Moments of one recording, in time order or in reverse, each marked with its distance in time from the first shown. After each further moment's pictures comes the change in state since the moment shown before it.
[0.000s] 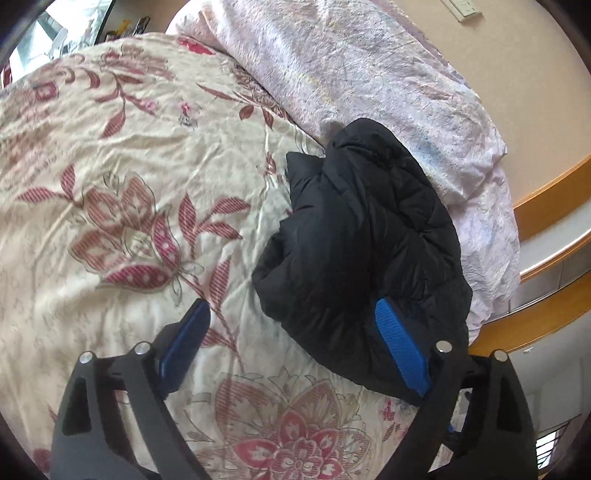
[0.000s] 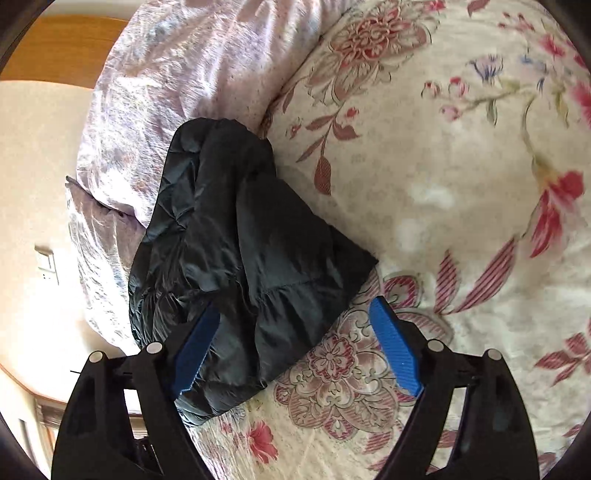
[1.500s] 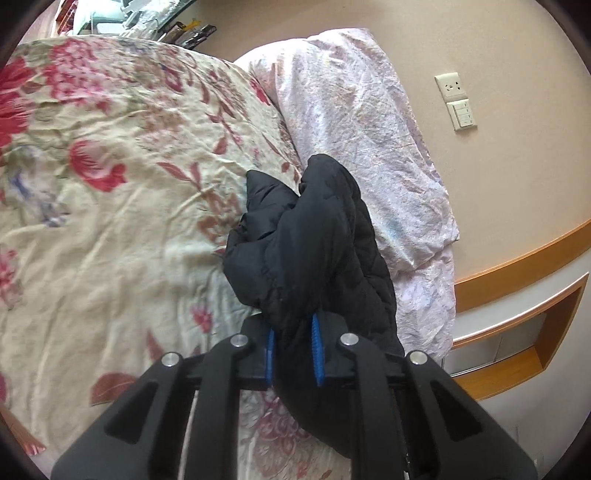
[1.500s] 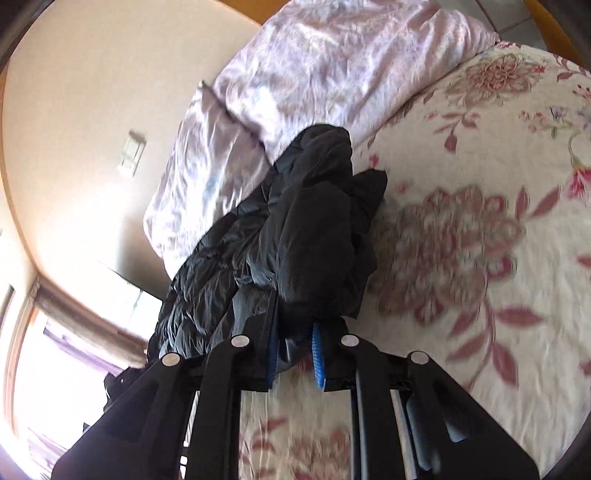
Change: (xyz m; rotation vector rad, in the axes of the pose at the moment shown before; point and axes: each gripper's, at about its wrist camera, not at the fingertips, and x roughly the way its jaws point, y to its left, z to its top) left arm -0.110 0.081 -0.036 -0.255 -0.183 -0.194; right arm -0.059 0.038 -0.137 -0.449 0.019 0.224
